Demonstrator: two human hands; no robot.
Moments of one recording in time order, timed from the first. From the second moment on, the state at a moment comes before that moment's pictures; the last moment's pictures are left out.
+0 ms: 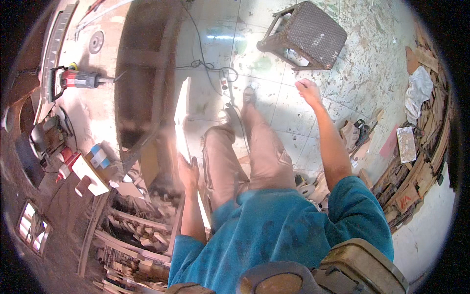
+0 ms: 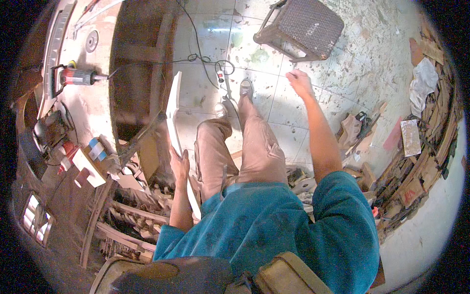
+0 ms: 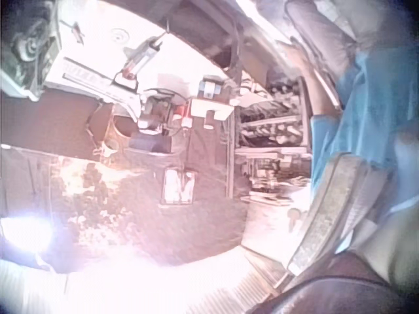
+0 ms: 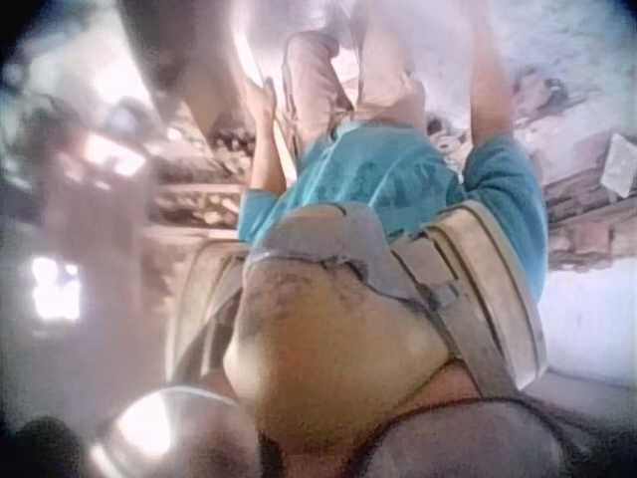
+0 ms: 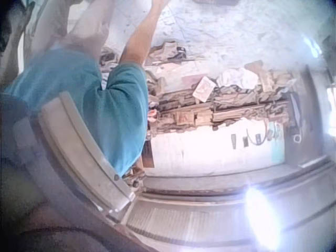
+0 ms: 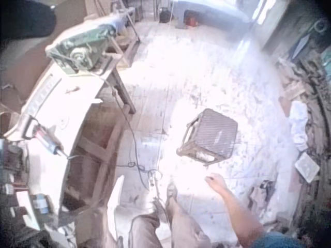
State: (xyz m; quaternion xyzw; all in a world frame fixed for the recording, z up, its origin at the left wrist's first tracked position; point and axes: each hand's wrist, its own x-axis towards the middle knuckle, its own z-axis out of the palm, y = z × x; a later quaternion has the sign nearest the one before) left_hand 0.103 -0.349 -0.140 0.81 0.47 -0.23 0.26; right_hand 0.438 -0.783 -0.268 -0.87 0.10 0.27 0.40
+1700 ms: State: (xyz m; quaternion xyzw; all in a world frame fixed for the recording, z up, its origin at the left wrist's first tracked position) left_hand 0.903 -0.405 -0.118 0.92 0.31 -0.02 0.22; right_hand 0.981 -0.619 -0.295 -0.71 -0.46 0.53 0.08
